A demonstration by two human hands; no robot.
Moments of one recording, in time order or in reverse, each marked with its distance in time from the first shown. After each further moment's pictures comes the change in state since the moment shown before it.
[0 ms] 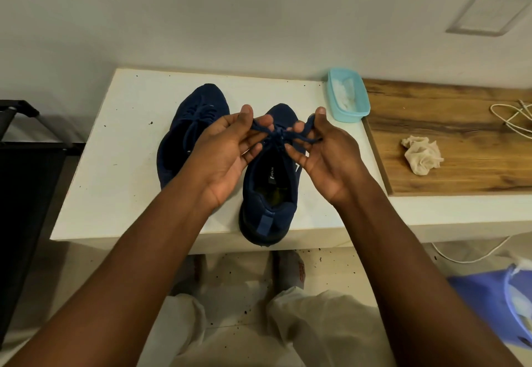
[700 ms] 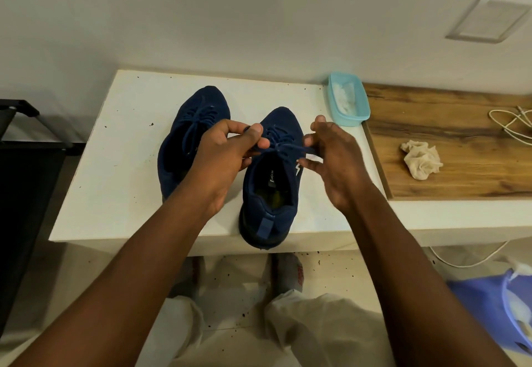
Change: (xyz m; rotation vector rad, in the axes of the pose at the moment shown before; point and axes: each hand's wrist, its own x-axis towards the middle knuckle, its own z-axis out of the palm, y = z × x) left_hand -0.003 -0.007 -0.005 0.283 0.118 0.070; right_hand 0.002 -0.001 -0.012 -0.345 0.092 -0.084
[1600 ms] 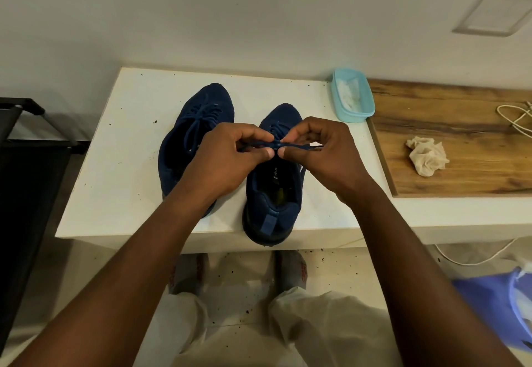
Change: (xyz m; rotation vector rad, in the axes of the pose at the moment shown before) left_hand 0.001 0.001 -0.016 0.574 -0.135 0.266; right_hand -0.003 0.001 -0.001 -0.508 -0.222 -0.473
